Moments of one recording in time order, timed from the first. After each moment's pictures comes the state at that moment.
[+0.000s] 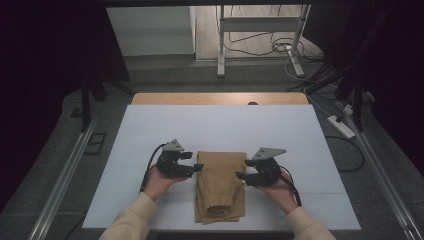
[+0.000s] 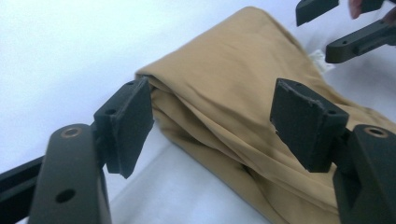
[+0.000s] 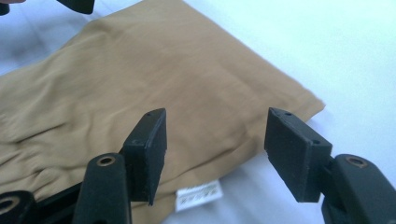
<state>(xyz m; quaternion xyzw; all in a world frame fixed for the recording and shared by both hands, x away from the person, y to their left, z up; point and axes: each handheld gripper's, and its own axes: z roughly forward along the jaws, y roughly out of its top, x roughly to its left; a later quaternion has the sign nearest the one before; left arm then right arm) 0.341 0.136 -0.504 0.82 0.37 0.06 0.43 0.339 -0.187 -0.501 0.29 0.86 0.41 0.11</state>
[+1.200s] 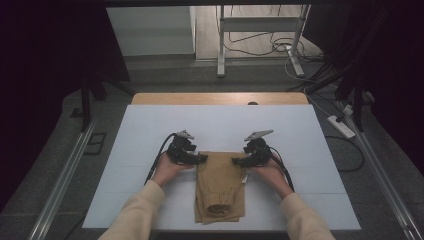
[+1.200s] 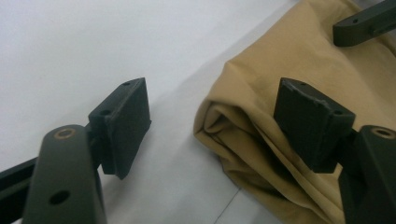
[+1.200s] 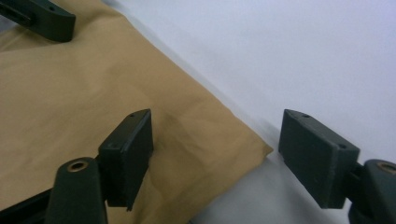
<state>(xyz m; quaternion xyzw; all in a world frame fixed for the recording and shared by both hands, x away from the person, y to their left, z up) 0.397 0.123 -0.529 0.84 0.39 0.02 0.37 0.410 -0.173 -0.523 0.34 0.87 0.36 0.08</state>
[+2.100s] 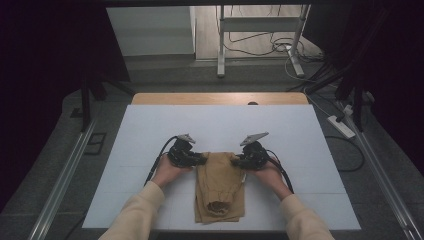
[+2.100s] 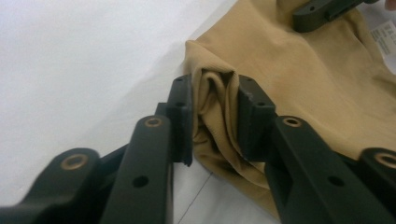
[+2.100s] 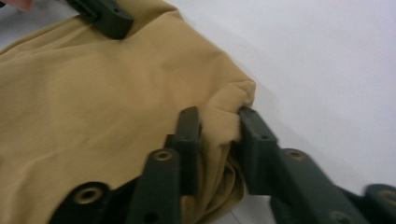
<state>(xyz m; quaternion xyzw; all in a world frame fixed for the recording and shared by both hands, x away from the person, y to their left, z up) 0.392 0.119 -0.533 0.86 0.35 -0.01 0.37 0.397 -0.161 -0.520 0.29 0.89 0.35 0.05</state>
